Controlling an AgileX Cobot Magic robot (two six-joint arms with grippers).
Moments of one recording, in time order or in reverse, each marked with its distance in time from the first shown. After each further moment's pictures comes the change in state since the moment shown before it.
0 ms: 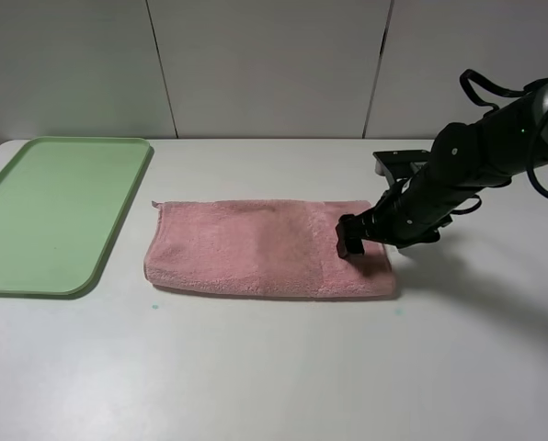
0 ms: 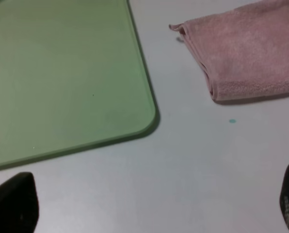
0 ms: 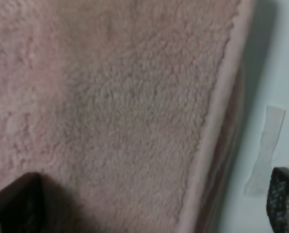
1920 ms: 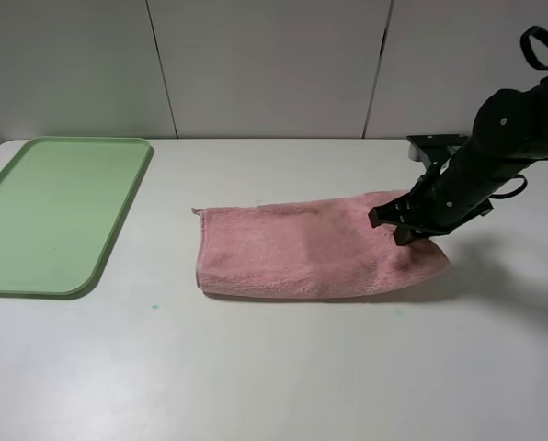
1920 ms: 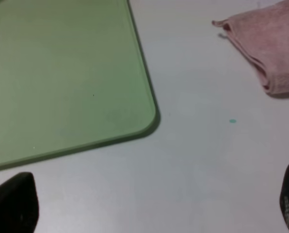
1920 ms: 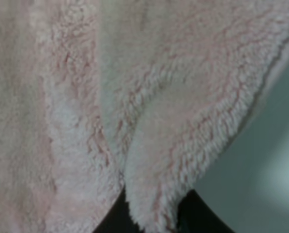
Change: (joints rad) left arm 0.000 0.000 0.000 0.001 0.000 0.000; right arm -0.112 -0.141 -0.001 -0.096 0.185 0.026
